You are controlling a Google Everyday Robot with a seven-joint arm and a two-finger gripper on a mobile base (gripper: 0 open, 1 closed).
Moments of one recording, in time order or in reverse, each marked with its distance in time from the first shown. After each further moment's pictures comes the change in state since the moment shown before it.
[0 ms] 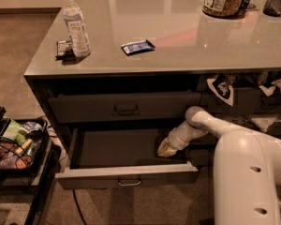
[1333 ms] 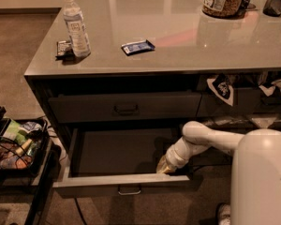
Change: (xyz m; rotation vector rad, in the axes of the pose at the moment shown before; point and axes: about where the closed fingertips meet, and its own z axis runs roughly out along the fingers) arm -0.005 0.082 0.023 -0.052 0.037 -0.005
